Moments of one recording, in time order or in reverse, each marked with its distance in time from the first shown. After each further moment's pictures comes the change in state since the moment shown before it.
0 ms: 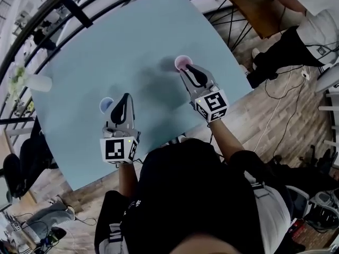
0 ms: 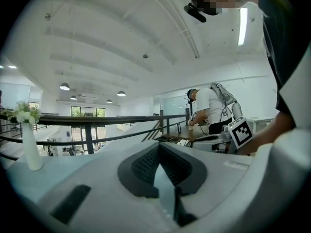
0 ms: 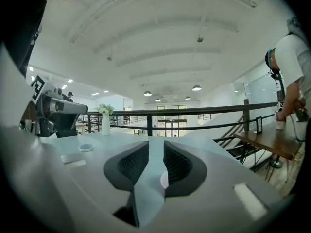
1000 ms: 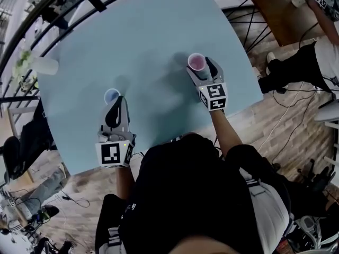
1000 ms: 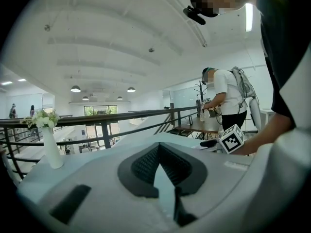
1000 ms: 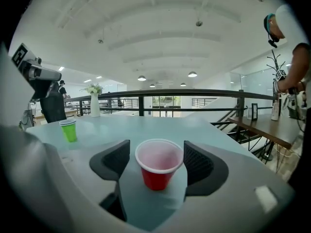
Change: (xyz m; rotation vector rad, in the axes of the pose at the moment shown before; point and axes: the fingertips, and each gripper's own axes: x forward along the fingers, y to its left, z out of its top) left arm -0.016 0.023 -0.007 0.026 0.096 0.153; right arm 0.046 -0.058 -0.088 0.002 0.185 -0.074
